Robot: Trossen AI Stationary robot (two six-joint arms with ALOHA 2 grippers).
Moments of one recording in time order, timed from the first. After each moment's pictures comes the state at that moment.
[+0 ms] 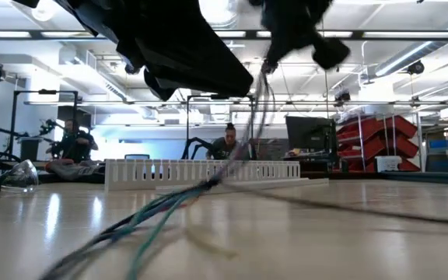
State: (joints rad) left arm -0.51 1.81 1.05 0.17 -0.44 -0.40; right arm 0.20 1.75 1.40 -0.88 1.05 -0.99
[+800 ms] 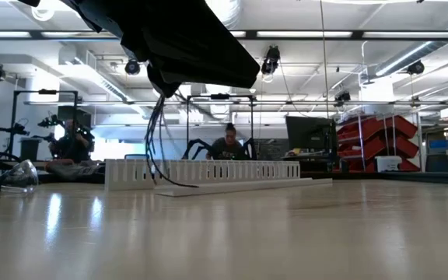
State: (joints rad) left arm -0.51 1.81 1.05 0.20 -0.44 -0.40; right arm -0.01 1.66 1.58 -0.08 0.45 -0.78
